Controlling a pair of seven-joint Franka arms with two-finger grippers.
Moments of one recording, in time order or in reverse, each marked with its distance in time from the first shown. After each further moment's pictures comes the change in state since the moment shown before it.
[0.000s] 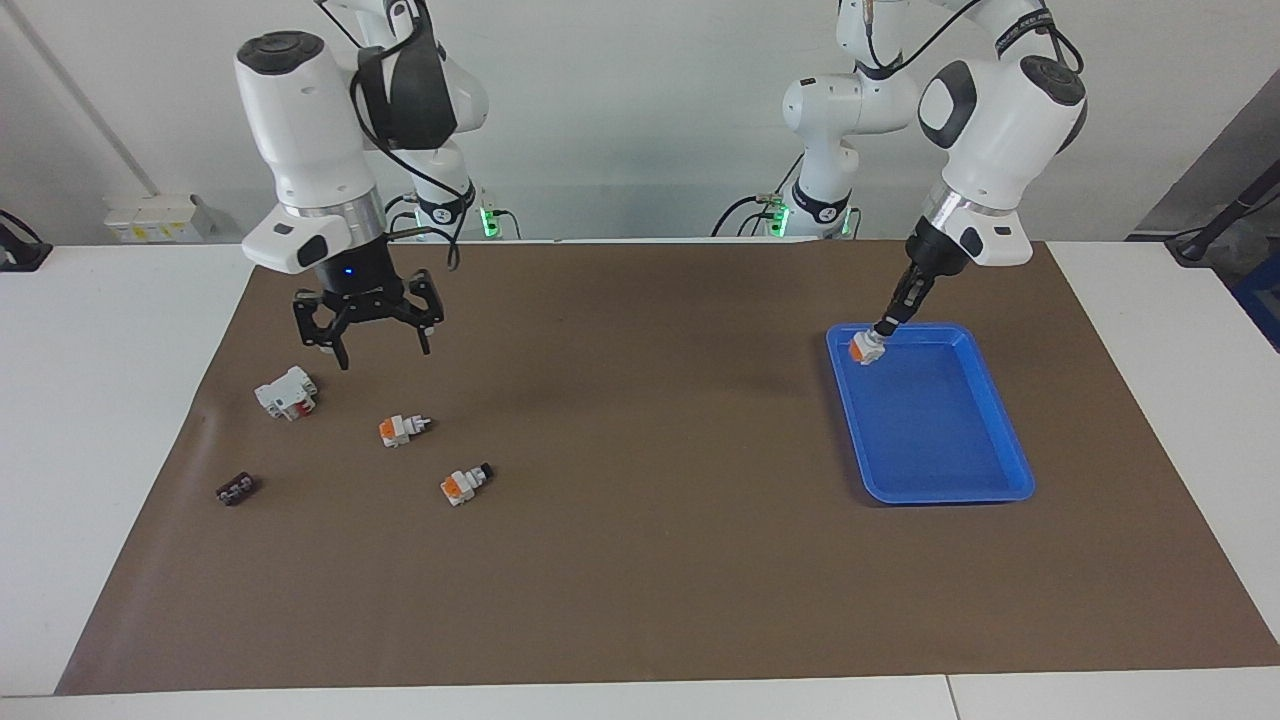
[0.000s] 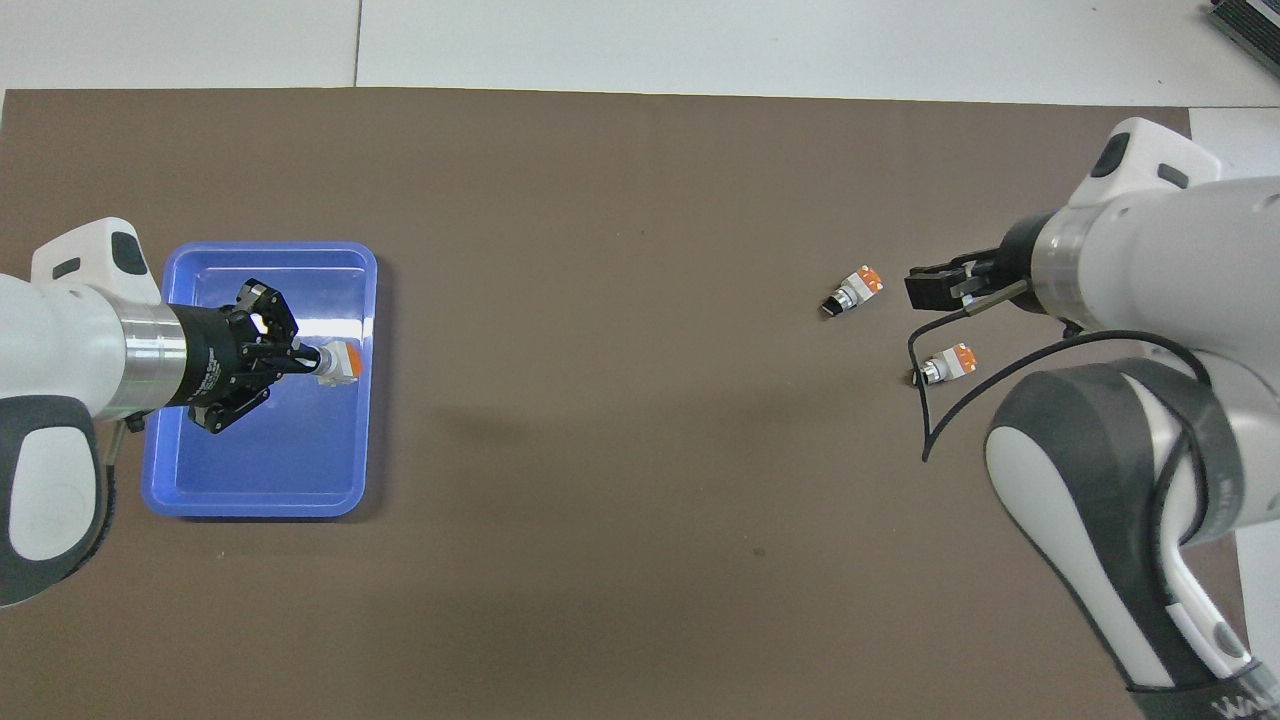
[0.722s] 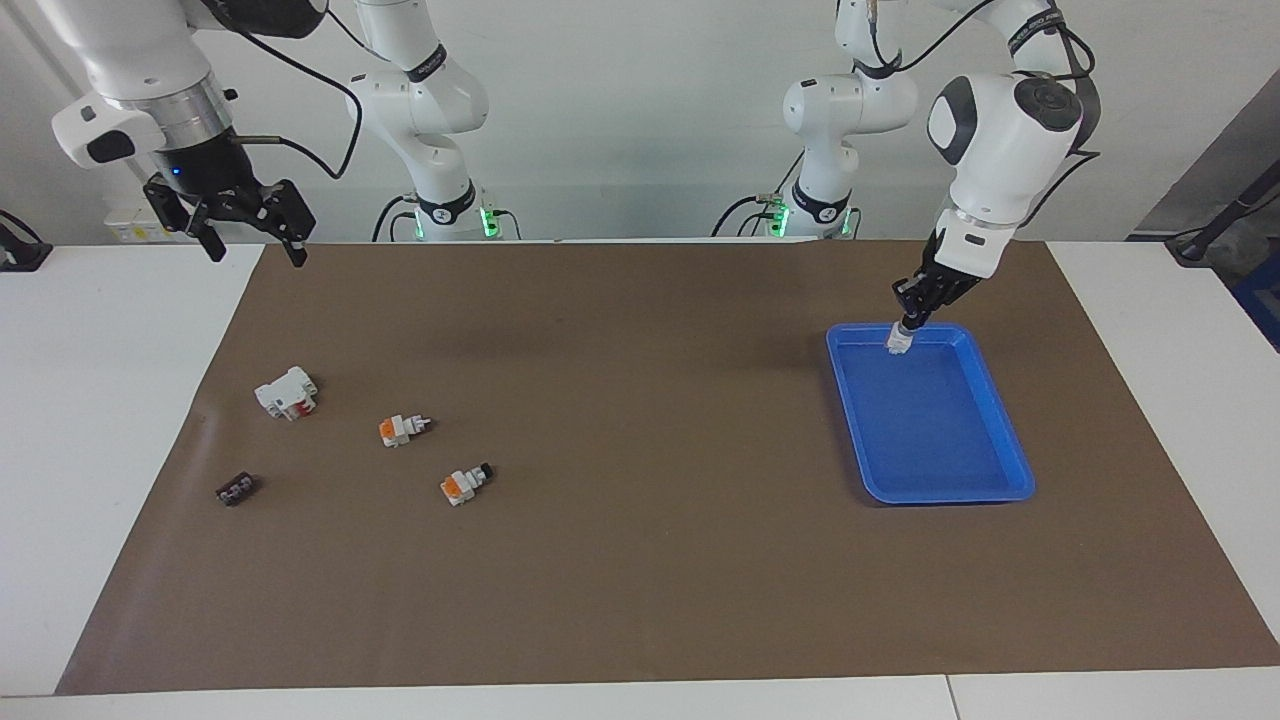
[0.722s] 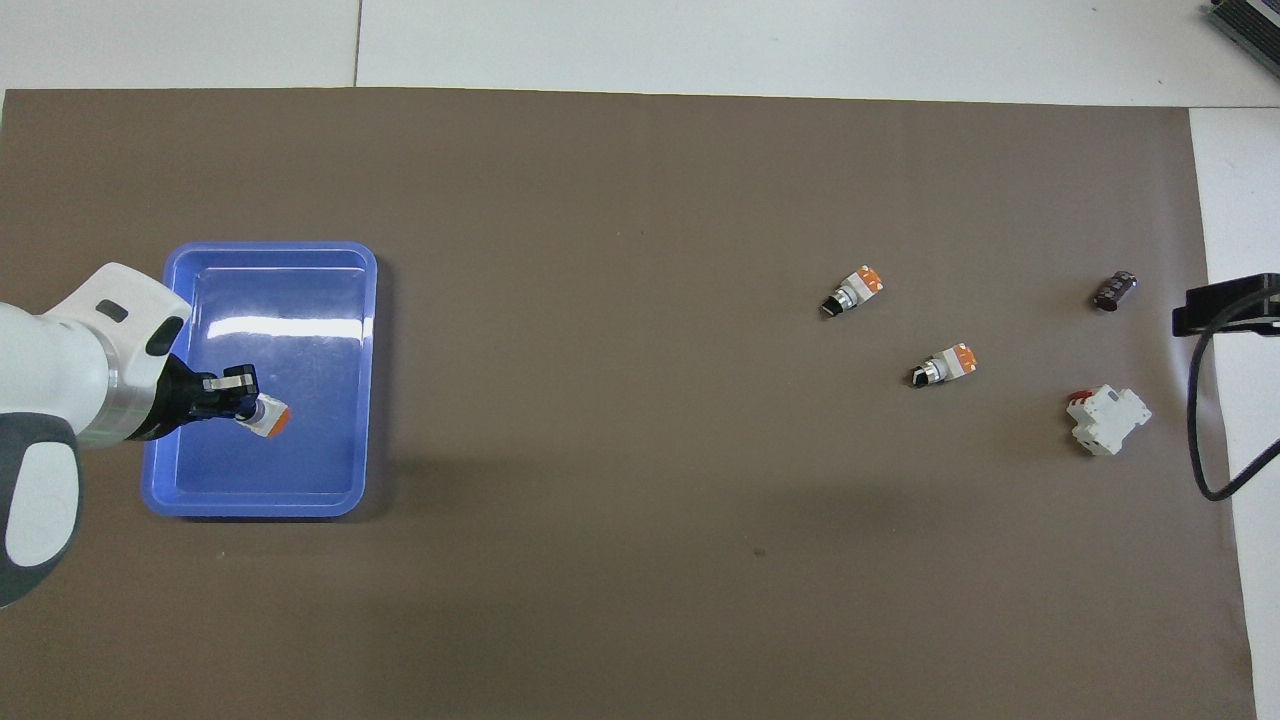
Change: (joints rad) left arm 0.031 -0.017 0.001 -0.087 0.133 -0.024 0.606; right arm 0.001 -0.047 -0.157 0.185 0.000 -0.399 0.082
